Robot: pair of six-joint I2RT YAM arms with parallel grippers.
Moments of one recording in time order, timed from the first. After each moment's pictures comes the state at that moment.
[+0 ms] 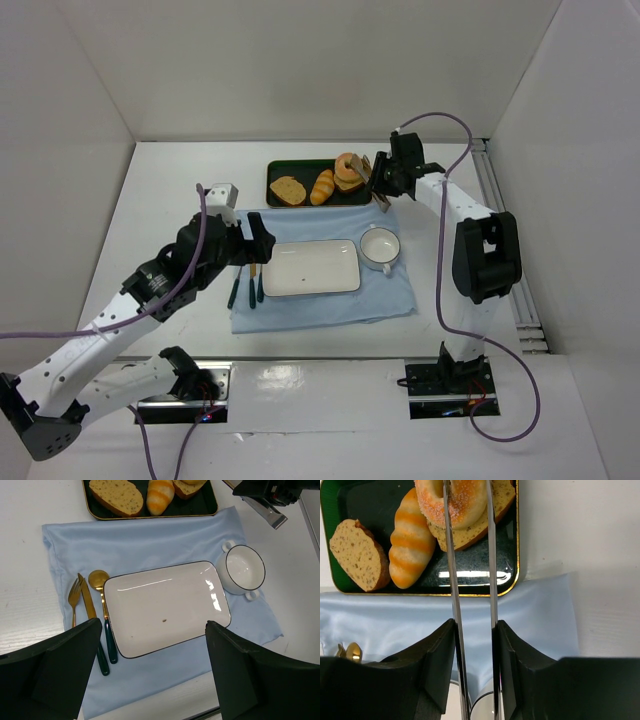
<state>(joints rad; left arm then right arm) -0.70 0.88 0.97 -0.53 -0.33 -0.51 0.24 1.87 1.46 -0.34 -0.07 0.43</state>
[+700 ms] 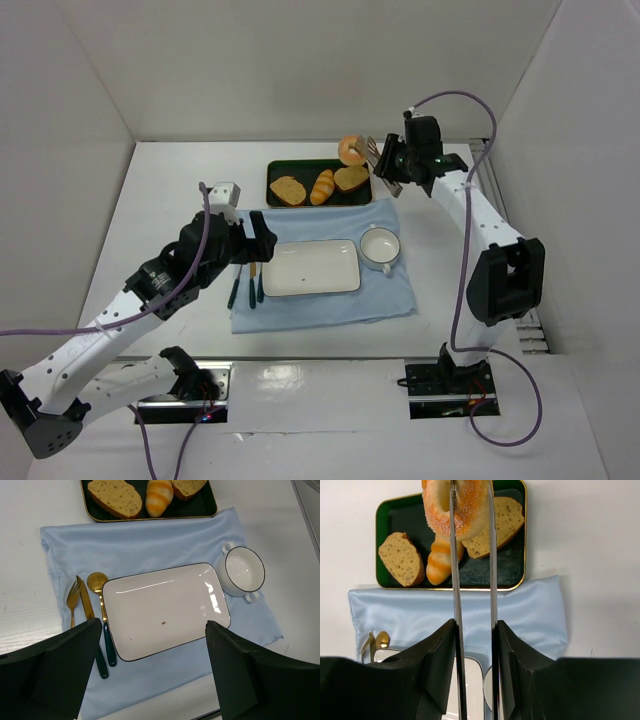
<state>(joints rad) -0.70 0.90 0.97 -0.51 -0.33 -0.51 0.24 1.70 1.52 -0.45 -0.06 0.40</state>
